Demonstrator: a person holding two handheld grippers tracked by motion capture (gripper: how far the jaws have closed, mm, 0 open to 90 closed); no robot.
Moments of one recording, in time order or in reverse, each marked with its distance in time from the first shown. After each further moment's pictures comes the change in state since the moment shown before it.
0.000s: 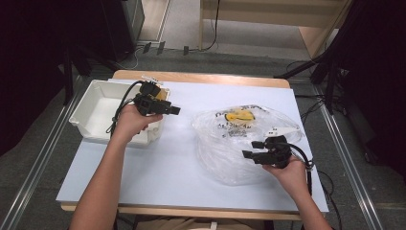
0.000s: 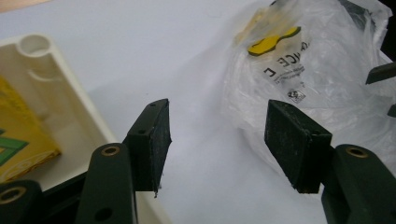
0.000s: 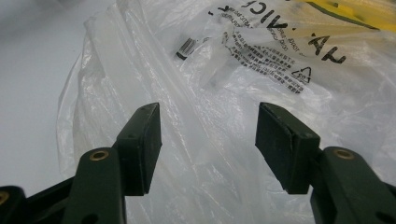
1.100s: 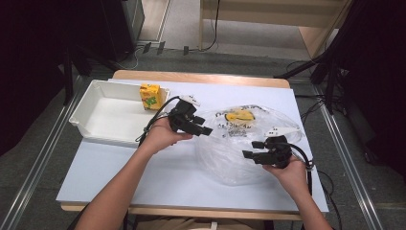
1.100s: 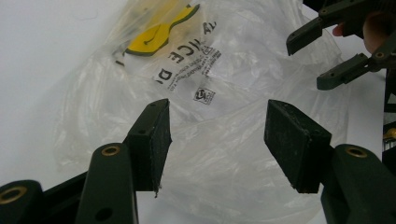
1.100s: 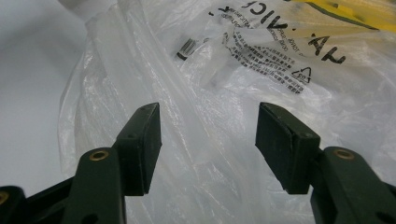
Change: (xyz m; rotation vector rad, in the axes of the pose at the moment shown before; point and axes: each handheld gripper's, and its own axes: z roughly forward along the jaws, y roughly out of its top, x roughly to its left) left arm -0.082 -0.002 0.060 0.039 -0.162 0.234; right arm 0.000 0.000 -0.001 -0.004 0.002 0.001
